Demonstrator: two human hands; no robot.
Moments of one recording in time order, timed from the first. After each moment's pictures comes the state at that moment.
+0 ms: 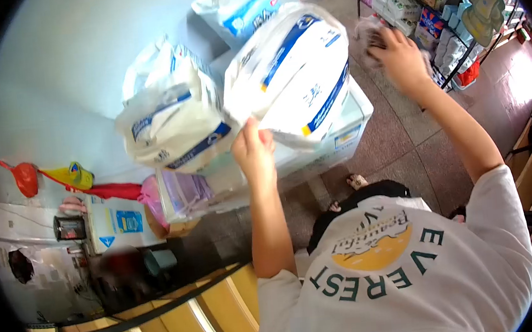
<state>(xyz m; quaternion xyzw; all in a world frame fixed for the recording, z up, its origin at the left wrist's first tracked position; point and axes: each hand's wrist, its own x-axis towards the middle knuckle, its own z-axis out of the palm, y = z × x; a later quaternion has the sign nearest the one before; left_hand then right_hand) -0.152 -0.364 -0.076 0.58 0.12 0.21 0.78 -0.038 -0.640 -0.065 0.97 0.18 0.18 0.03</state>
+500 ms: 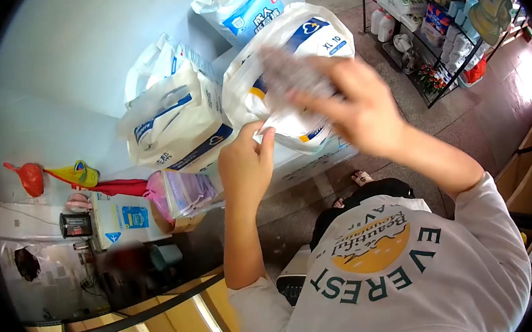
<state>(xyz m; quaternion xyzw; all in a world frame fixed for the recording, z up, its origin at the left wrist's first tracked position) -0.170 -0.357 -0.019 0.96 0.02 0.15 0.25 -0.107 -0.555 -0.017 0.78 0.41 0.39 -0.27</state>
